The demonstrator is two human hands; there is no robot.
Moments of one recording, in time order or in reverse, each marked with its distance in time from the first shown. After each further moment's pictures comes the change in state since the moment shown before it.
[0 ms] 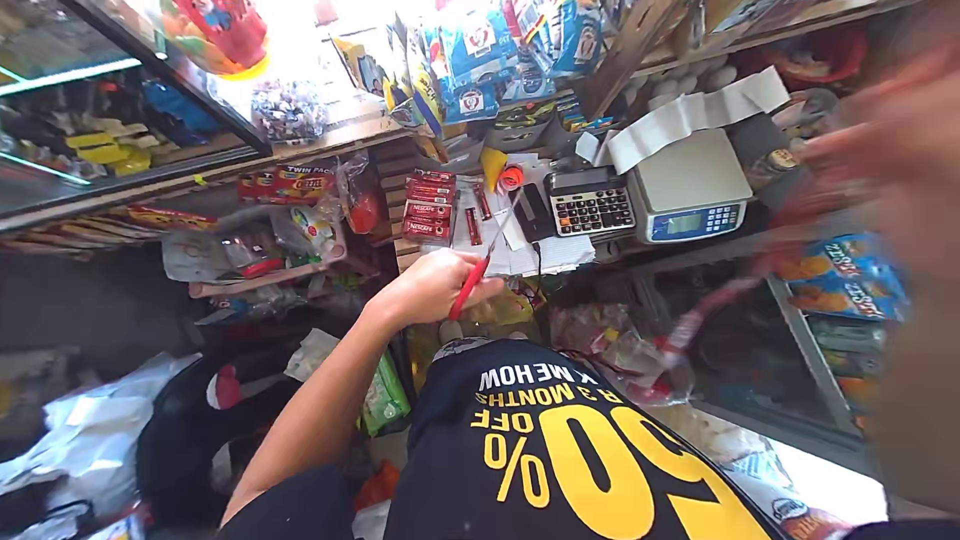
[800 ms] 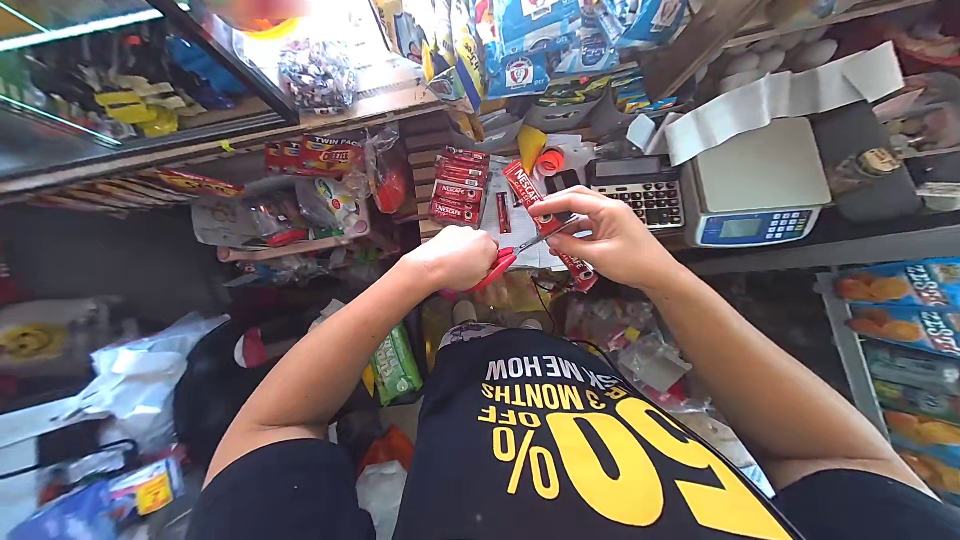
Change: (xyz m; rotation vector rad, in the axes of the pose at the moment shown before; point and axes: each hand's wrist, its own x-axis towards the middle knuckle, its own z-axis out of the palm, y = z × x) left_hand 0.034 -0.011 -0.023 0.474 -0.521 -0.361; right_hand 0.020 0.106 0.161 0.096 -0.368 0.292
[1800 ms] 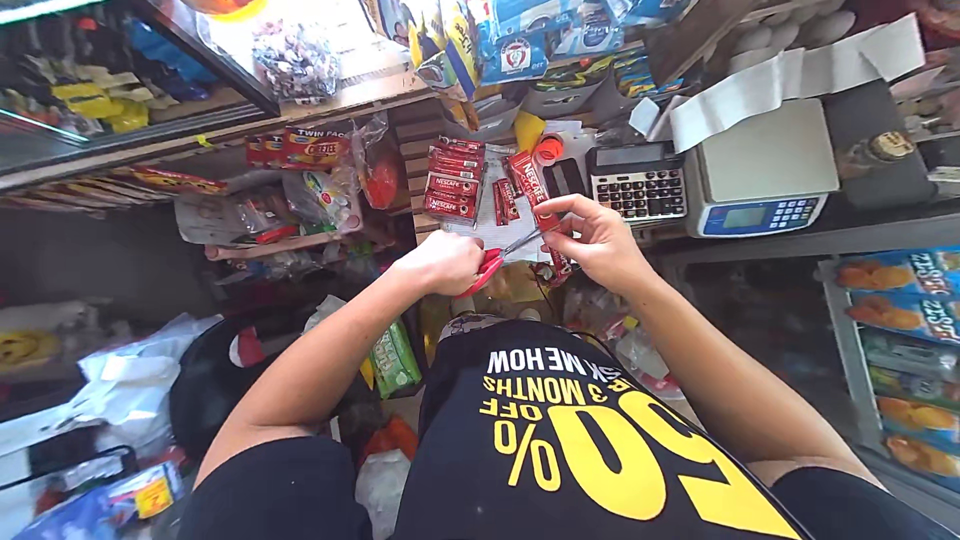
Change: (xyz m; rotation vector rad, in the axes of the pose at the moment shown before) left_hand 0.013 -0.016 0.024 -0.018 -0.049 -0.040; right_hand -0.005 0.038 0.016 0.158 0.146 0.073
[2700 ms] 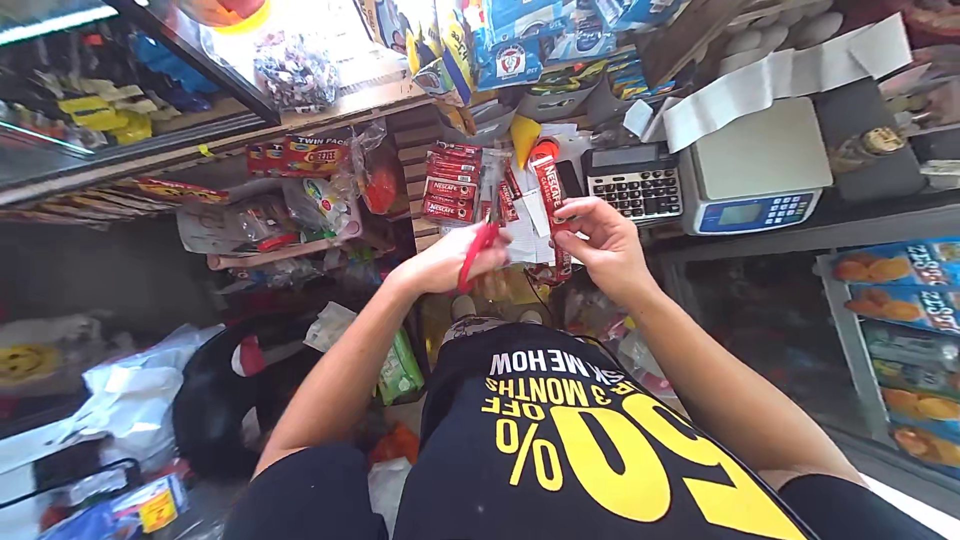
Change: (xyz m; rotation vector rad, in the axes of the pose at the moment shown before) left_hand -0.007 -0.010 0.018 -0.889 0.426 0.323; right_hand -0.015 0.013 0.001 0.120 0.150 -0.140
